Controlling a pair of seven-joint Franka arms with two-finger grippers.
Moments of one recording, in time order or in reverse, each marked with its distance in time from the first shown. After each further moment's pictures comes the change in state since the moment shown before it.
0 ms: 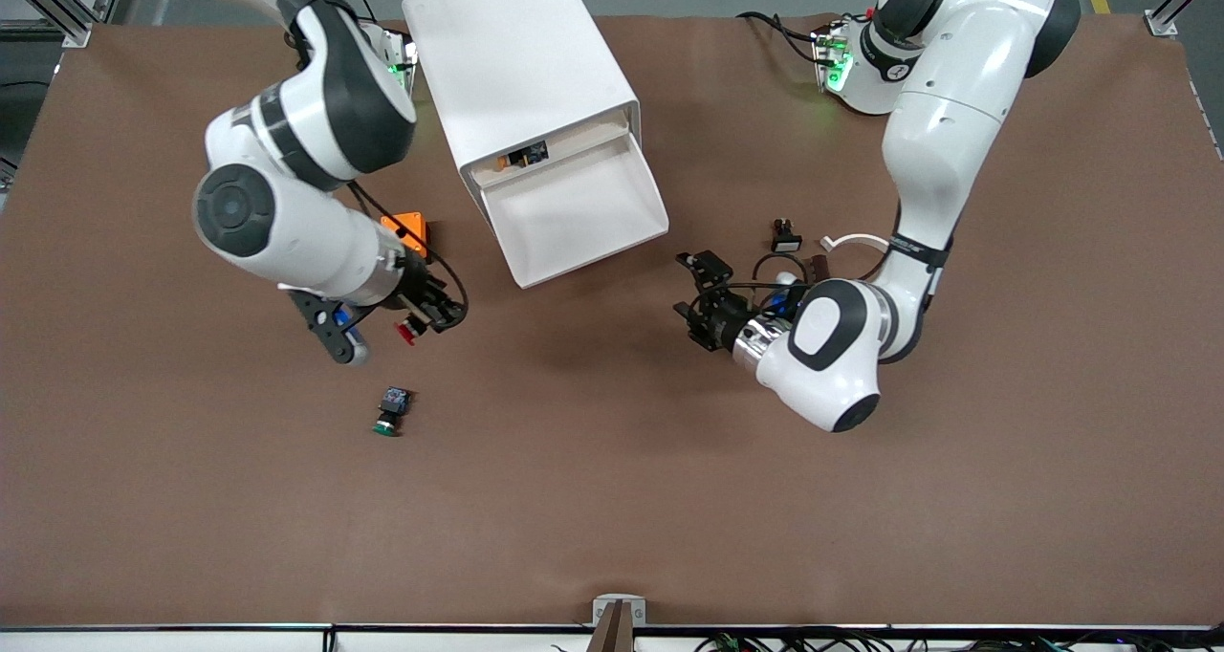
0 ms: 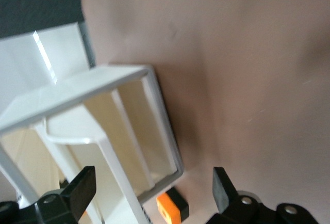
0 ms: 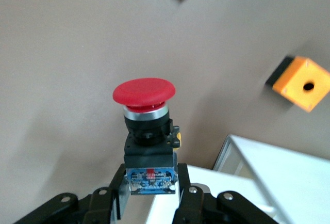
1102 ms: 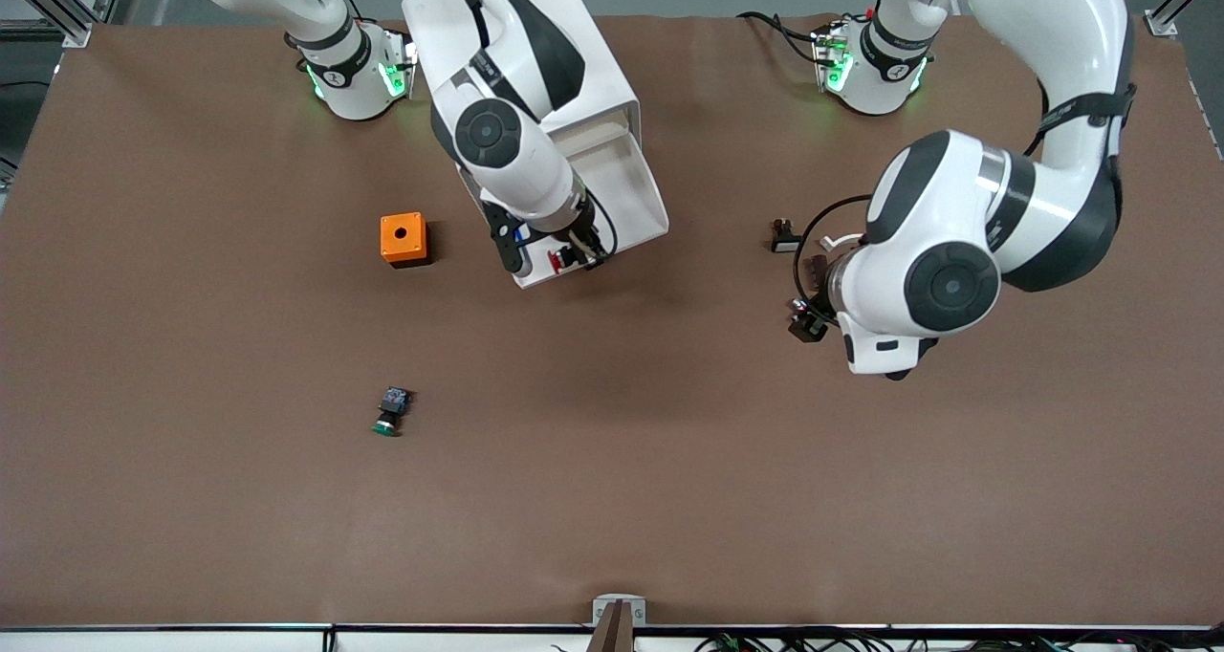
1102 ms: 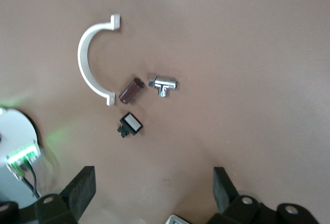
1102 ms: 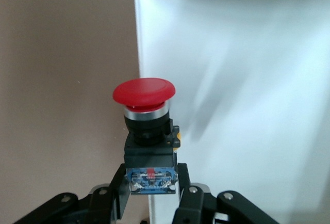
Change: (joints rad) left arm -0.001 -0.372 -0.012 0.014 0.685 -0.068 0.778; right arm 0.328 -0.006 0.006 -0.295 0.093 0.437 0.459
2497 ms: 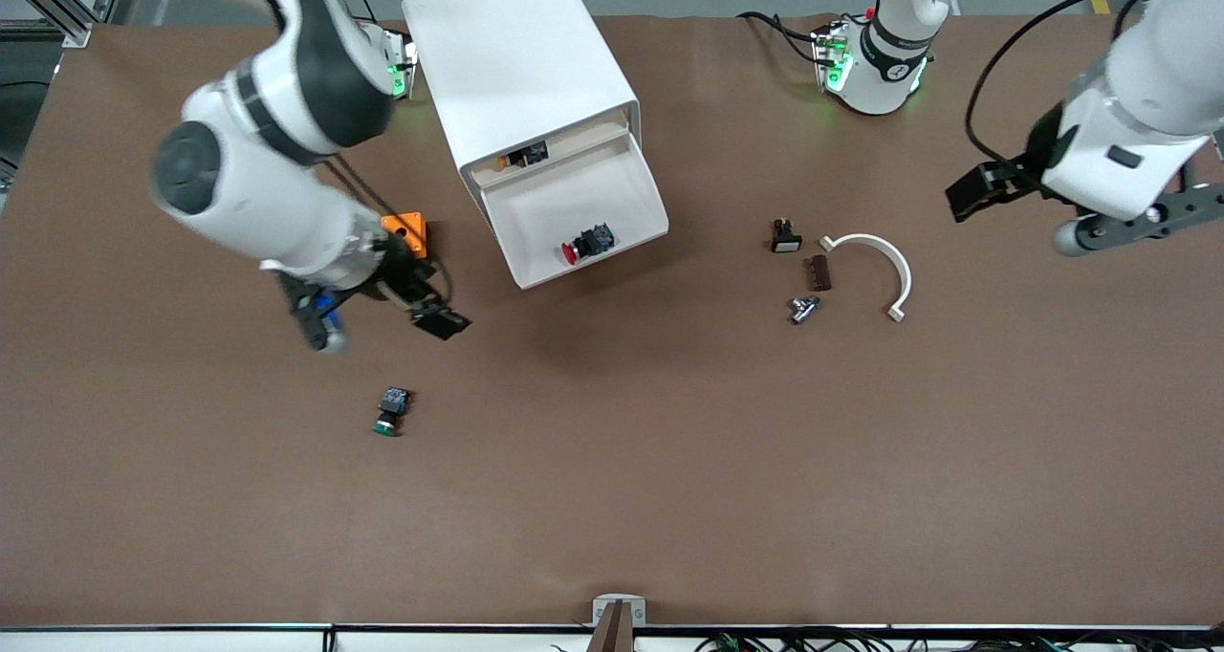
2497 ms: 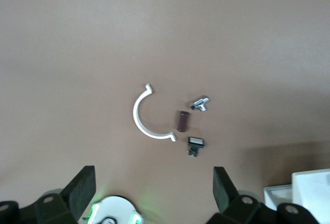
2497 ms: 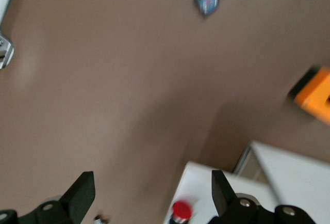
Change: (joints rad) left arm 0.185 -0.331 0.016 -0.014 0.065 -0.121 0.821; right arm -0.407 -0.081 -0.047 0.239 -0.036 -0.370 -0.692
